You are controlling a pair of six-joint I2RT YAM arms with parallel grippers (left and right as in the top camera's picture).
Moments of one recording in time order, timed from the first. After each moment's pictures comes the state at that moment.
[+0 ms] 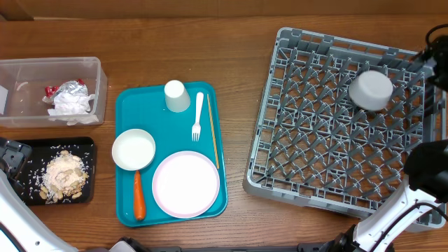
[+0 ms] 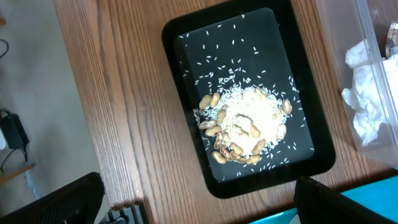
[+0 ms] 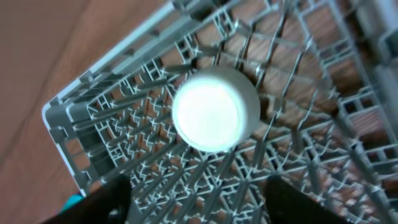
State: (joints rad) left arm 0.81 1.37 1.48 -1.32 -0.24 -0.46; right arm -0.53 2.16 2.51 -1.64 -0.32 0.27
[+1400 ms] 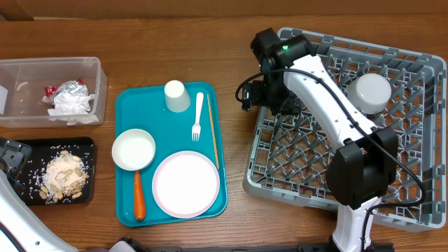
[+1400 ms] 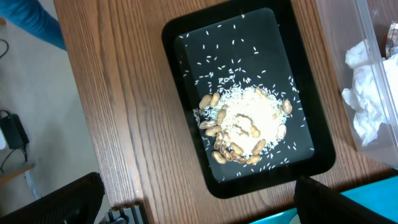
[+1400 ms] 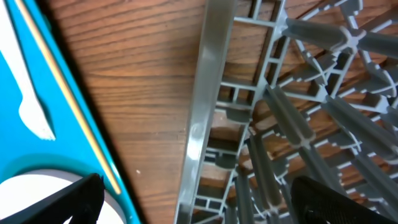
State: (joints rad) left arm 0.81 1.37 1.48 -1.32 -0.24 -0.46; right arm 0.42 2.06 1.88 -1.37 -0.08 0.51
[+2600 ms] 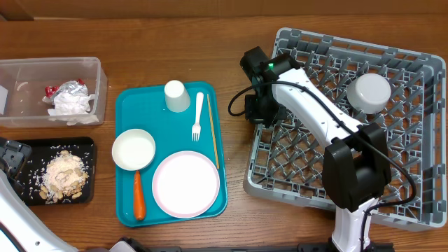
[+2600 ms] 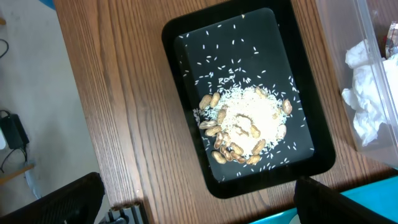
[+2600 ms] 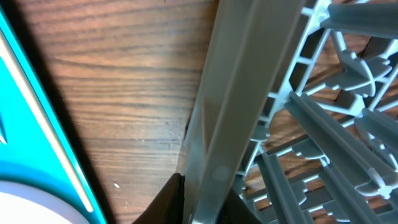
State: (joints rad) left arm 0.81 1.37 1.48 -1.32 -0.24 -0.46; right arm 0.48 2.06 1.72 -1.23 -0.04 0.47
